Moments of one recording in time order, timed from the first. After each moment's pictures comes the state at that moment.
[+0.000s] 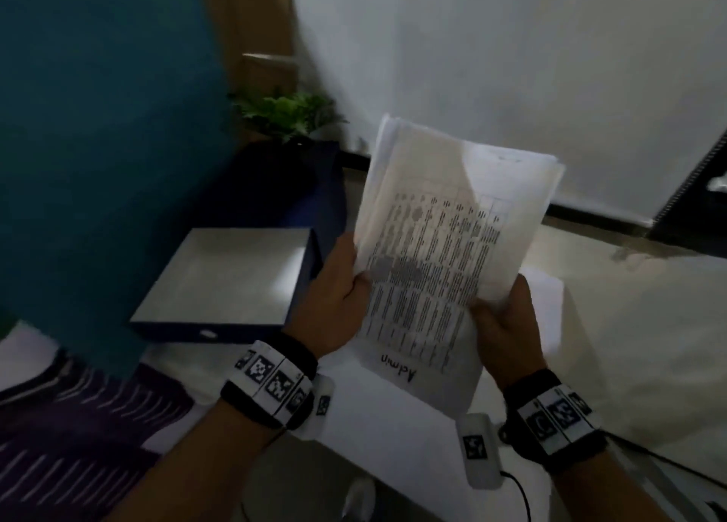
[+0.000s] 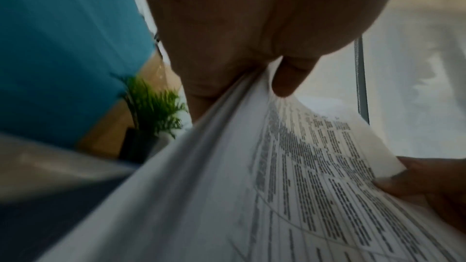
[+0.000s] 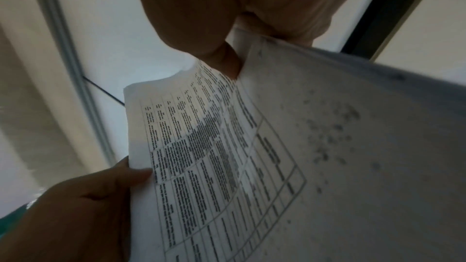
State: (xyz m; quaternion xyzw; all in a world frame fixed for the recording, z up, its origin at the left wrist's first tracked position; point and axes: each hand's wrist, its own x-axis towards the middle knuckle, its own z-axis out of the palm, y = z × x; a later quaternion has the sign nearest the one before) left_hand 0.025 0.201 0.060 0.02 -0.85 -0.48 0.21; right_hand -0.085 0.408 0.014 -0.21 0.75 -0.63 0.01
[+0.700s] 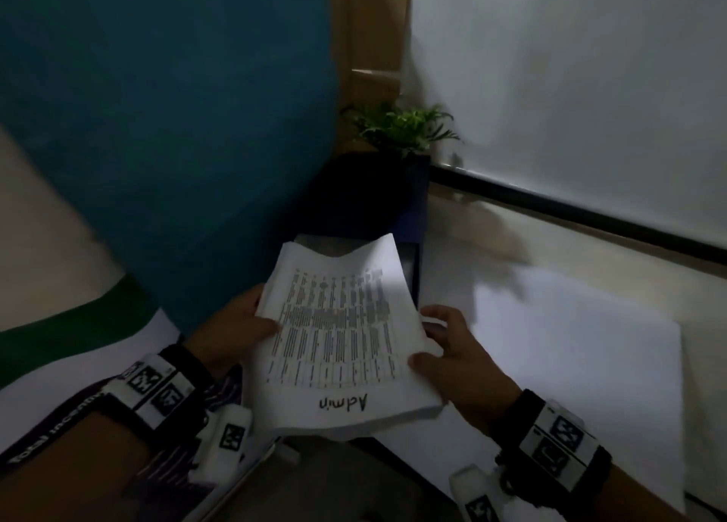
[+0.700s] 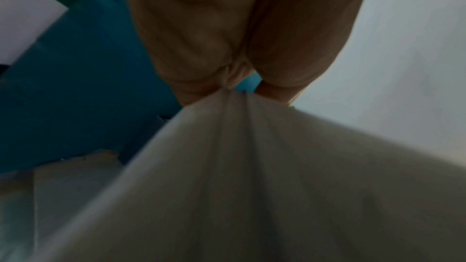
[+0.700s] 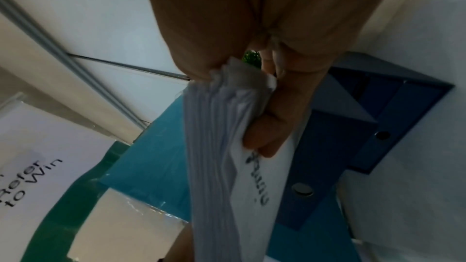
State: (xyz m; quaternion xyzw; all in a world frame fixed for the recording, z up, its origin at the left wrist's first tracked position) left_hand 0.197 0.002 0.069 0.36 -0.71 -0.60 0.06; right_hand 0.026 0.251 0.034 -0.23 0.65 -0.61 0.40
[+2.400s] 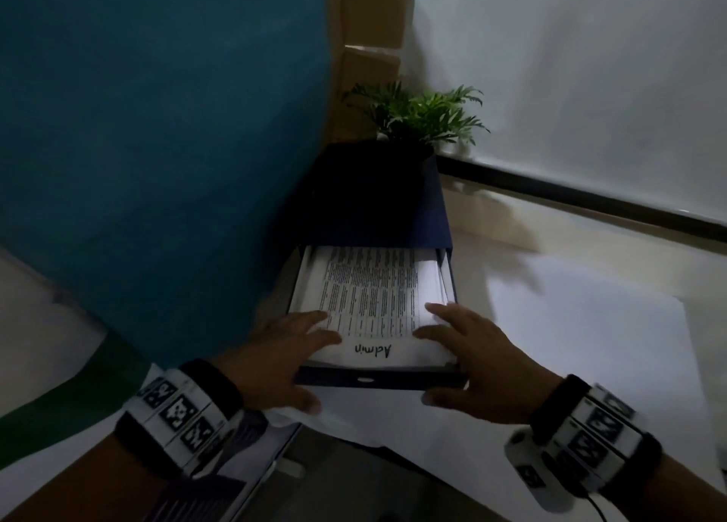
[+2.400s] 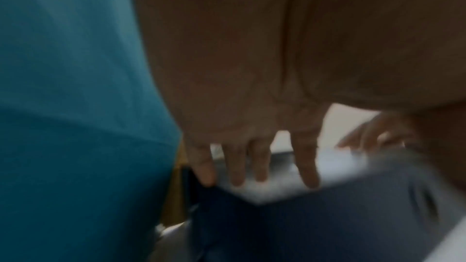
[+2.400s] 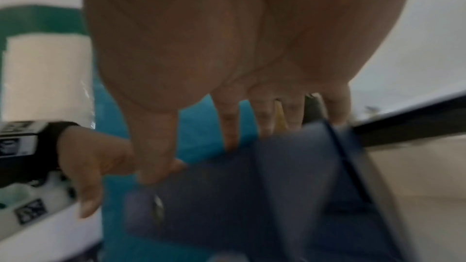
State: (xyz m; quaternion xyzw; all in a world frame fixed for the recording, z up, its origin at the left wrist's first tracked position) left_hand 0.171 -0.082 0.049 0.06 -0.96 -0.10 -0.24; right_hand 0.003 0.184 0.024 -0.54 0.83 -0.11 0.14
